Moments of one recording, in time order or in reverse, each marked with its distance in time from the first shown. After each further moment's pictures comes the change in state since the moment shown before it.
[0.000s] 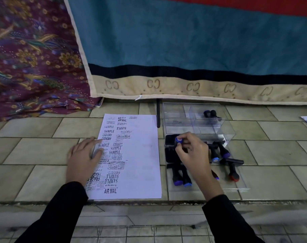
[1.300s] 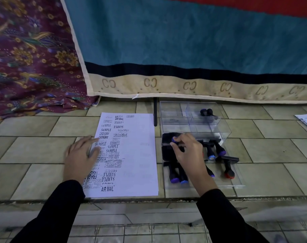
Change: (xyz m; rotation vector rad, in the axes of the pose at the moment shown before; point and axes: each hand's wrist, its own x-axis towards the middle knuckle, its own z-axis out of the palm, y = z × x) left_hand -0.002 0.006 -0.003 0.003 -0.008 -0.015; right_hand -0.003 0.012 0.006 -0.138 0.021 -0.056
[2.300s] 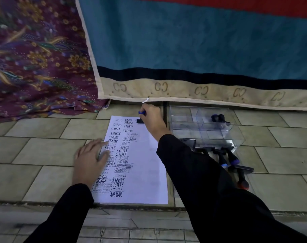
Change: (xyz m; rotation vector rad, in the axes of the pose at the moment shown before) left_hand 0.001 0.002 -0.006 -0.010 -0.003 0.011; right_hand 0.133 -0.057 0.129 0.061 -0.333 0.023
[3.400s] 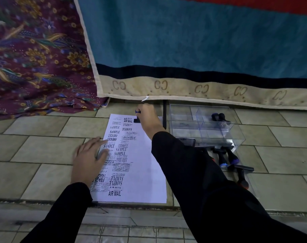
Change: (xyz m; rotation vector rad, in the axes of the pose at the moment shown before) left_hand 0.001 -0.005 0.005 0.022 -0.003 0.000; right_hand 0.000 -0.022 0.004 -0.107 -0.106 0.129
